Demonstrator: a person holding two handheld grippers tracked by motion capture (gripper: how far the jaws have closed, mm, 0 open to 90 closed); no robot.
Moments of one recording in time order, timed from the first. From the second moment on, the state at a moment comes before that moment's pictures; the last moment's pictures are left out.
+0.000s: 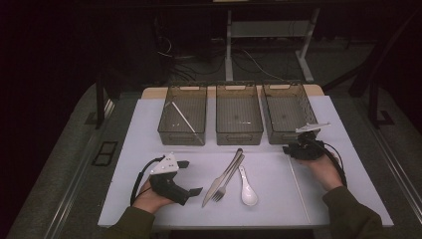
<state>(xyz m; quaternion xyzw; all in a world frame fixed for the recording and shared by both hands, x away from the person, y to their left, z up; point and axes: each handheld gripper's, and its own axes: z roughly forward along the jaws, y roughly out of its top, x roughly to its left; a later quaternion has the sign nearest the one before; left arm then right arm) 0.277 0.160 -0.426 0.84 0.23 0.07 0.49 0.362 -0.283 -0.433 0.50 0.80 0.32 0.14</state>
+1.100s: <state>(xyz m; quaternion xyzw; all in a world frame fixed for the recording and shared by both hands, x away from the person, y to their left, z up) 0.276 0.159 -0.426 0.84 0.23 0.07 0.49 0.378 -0.259 -0.443 0.50 0.80 0.31 0.12</state>
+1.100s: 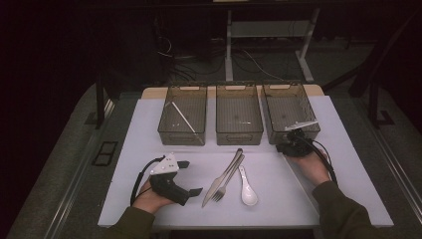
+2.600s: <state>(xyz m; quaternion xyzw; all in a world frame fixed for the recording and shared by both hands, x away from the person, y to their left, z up) 0.276 0.161 -0.425 0.84 0.23 0.07 0.49 0.355 -0.175 -0.437 0.35 0.87 0.34 0.07</state>
